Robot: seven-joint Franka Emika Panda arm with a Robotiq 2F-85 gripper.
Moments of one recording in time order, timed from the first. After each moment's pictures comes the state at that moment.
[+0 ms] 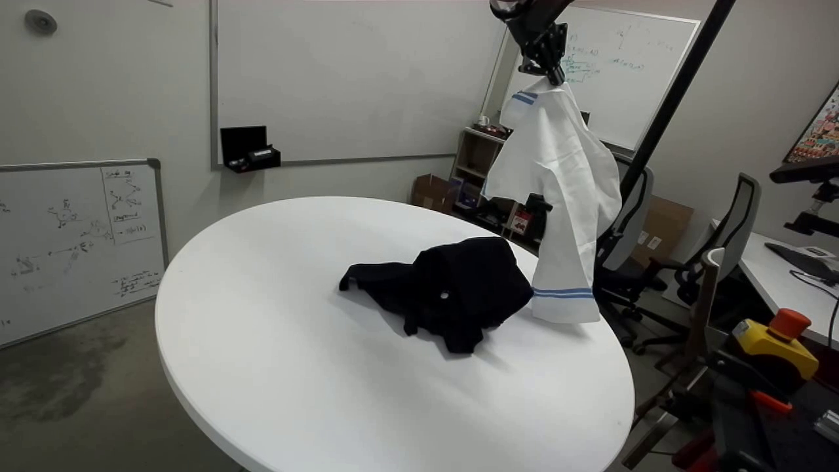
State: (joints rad) arm -0.09 0.86 -0.19 -0.90 -0.80 1.41 0.23
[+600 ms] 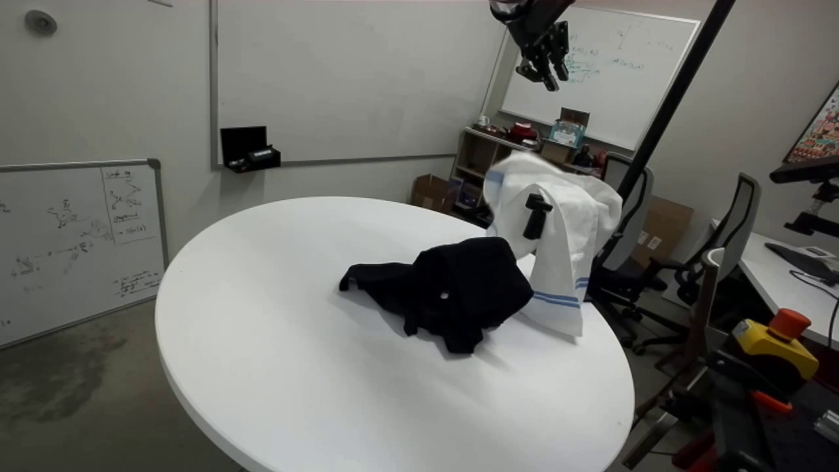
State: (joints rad) arm -0.09 0.86 -0.19 -0.91 -0.80 1.41 0.23
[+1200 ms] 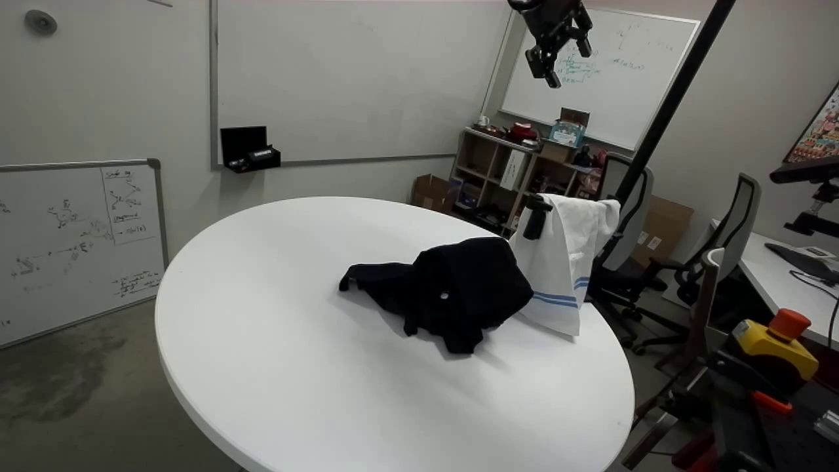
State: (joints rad) arm -0.12 0.80 -0.19 -0.94 -0.80 1.41 0.25
